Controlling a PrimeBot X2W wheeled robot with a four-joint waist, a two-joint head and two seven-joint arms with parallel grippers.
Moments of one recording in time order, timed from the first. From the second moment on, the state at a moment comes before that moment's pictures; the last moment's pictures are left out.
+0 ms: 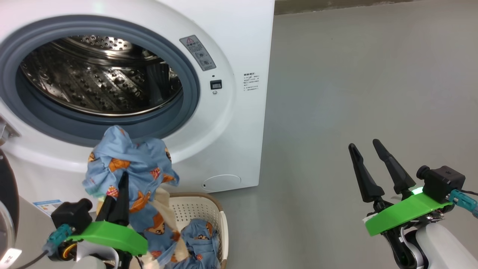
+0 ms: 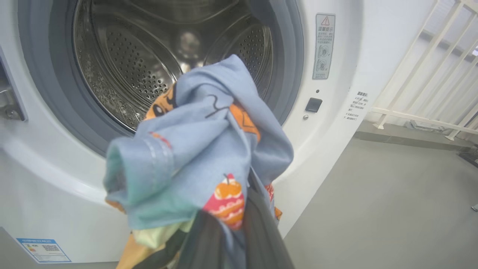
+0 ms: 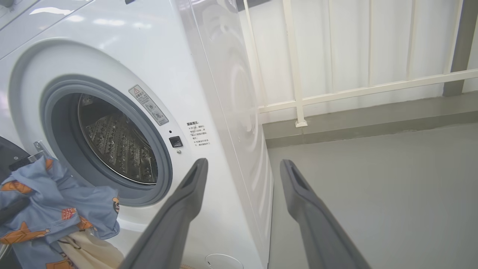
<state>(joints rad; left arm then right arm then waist) -0.30 0.23 -0.30 0.48 -0.62 -0.03 -0.25 -0.23 -0.27 0.29 0.25 0.61 0.13 -0.25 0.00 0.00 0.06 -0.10</state>
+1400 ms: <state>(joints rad) -0.63 0.26 -0.26 0.56 -0.59 0.02 -0.23 -0.30 -0.33 0.29 0.18 0.61 0.13 -0.25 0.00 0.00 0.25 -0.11</state>
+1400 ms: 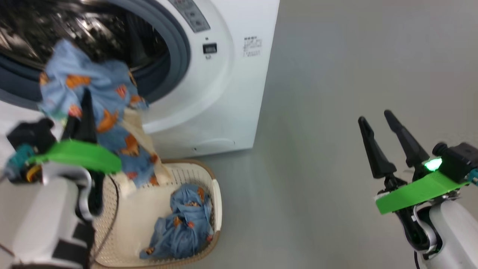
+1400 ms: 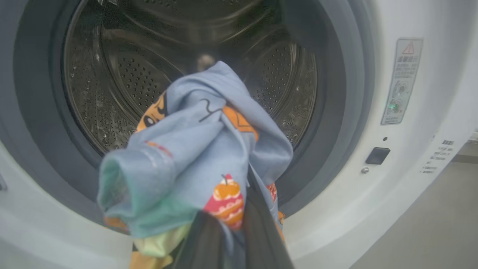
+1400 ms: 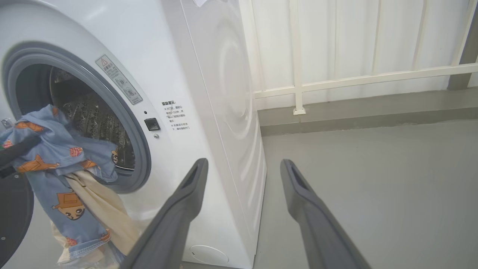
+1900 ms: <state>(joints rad) -1.05 0.32 -0.21 0.85 -0.57 -0.05 -0.25 -0.39 -0.32 0.24 0.07 0.61 0.13 -0.25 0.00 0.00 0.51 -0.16</state>
